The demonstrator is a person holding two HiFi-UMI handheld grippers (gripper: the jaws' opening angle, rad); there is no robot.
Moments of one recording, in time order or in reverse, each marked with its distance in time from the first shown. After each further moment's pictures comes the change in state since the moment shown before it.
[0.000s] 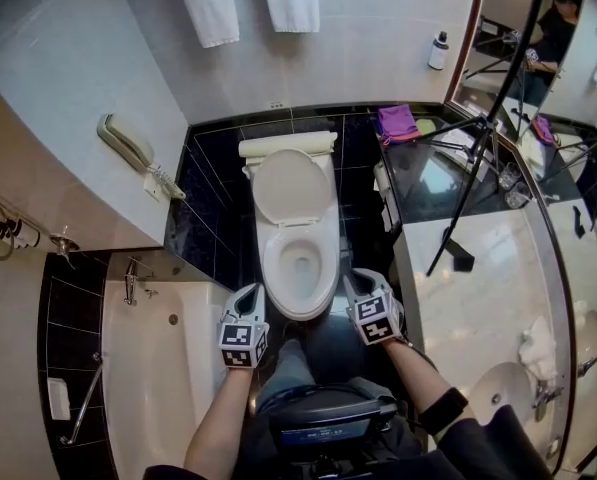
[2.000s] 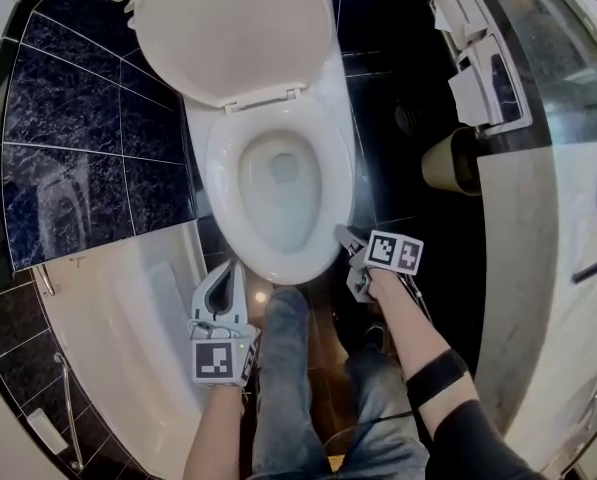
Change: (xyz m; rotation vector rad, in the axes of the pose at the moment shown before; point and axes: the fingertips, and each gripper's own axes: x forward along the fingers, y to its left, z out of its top) left arm 0.256 0.037 -0.315 0.018 0.097 -0.053; right arm 0.389 0.014 -0.460 1.219 0.320 0.176
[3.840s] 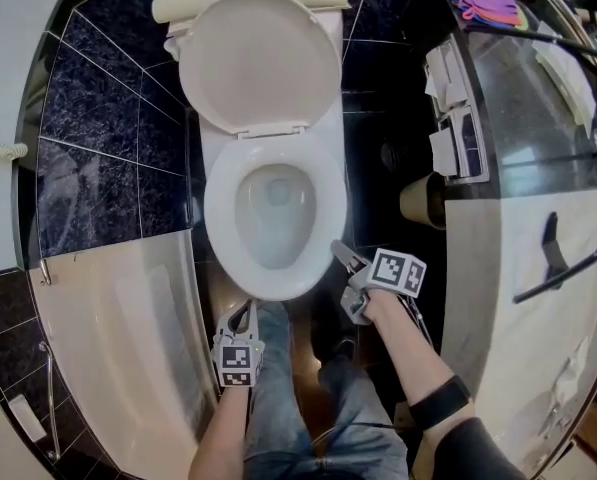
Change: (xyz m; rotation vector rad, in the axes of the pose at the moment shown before) left arm -0.037 -0.039 -0.101 -0.137 0.327 -0.057; right arm -0.088 0.126 0.052 0.050 -0.004 0.059
